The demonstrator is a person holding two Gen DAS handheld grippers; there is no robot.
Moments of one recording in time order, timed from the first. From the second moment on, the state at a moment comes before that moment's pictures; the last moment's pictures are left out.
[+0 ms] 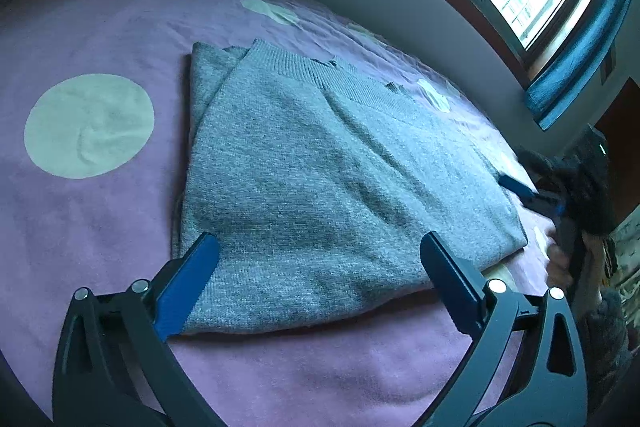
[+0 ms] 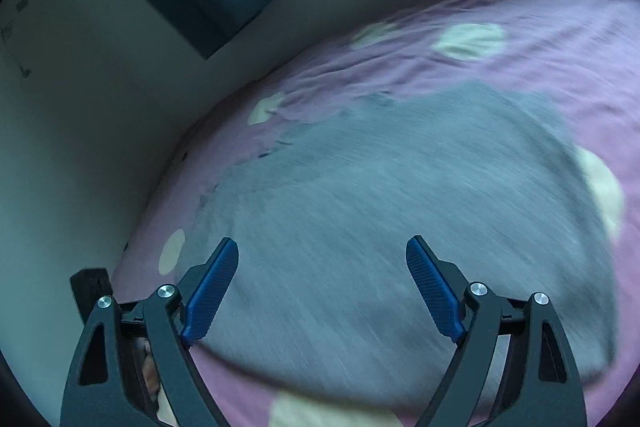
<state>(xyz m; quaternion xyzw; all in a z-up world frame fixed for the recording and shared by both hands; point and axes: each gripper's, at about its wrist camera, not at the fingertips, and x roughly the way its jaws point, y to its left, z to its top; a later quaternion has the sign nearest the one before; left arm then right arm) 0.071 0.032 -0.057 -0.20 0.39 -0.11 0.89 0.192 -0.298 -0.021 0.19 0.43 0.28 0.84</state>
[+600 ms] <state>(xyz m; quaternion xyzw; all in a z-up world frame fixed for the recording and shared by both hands) 0.073 0.035 -0.058 -0.20 0.39 -0.11 0.89 0.237 -0.232 -0.046 0.19 0.47 0.27 0.82</state>
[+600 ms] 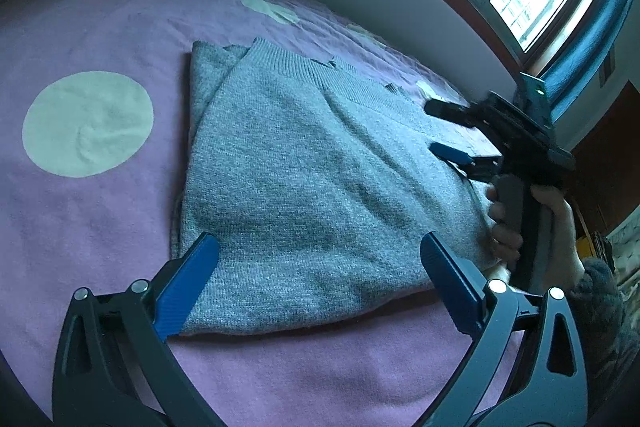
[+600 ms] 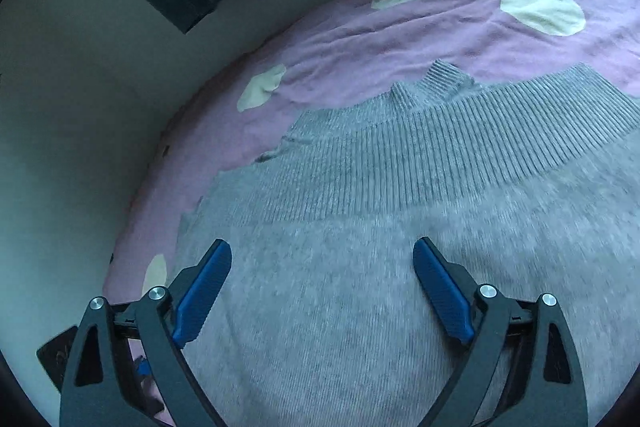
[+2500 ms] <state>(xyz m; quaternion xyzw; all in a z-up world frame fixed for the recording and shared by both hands) 0.144 0.088 -0.082 -0.35 0.41 -0.14 0.83 0.097 -0.257 -0.068 0.20 0.43 0.34 0.81</state>
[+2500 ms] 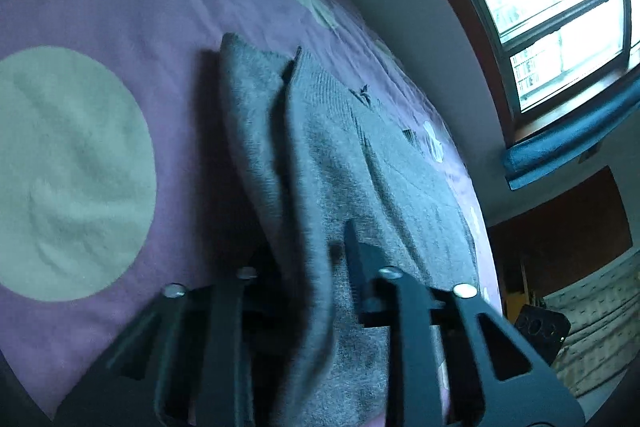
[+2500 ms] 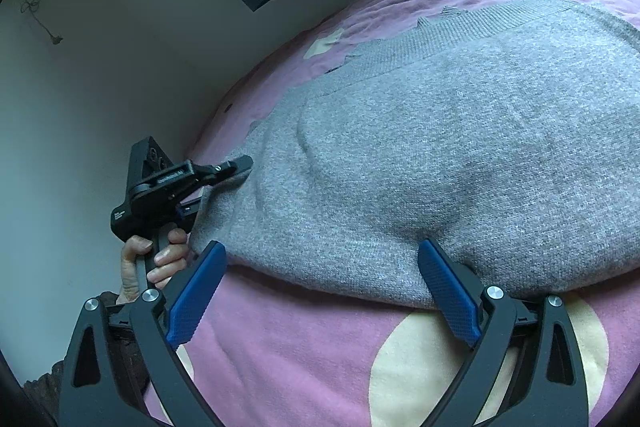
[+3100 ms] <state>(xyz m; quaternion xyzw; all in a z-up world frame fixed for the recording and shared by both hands) 0.173 -0.011 0.026 -0.30 0.38 -0.19 0.85 0.075 -0.281 -0.057 0.20 0.47 0.36 0.78</state>
